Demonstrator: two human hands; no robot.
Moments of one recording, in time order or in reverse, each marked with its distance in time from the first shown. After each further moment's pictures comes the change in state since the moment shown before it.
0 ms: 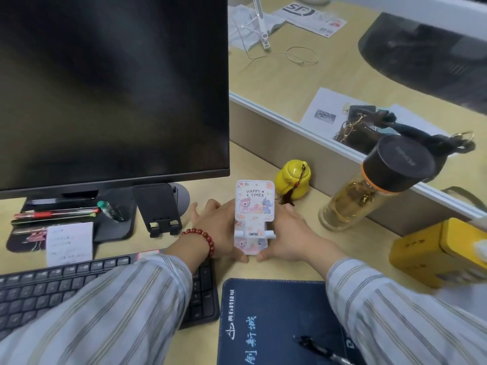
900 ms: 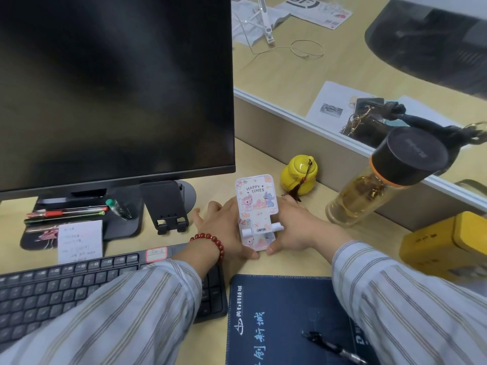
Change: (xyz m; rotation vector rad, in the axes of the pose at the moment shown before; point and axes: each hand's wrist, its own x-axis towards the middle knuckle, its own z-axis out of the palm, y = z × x) left_hand -0.003 -0.004 0.015 -0.013 0.069 -0.077; right_hand 0.013 0.005 -0.005 -0.010 -0.128 -0.063
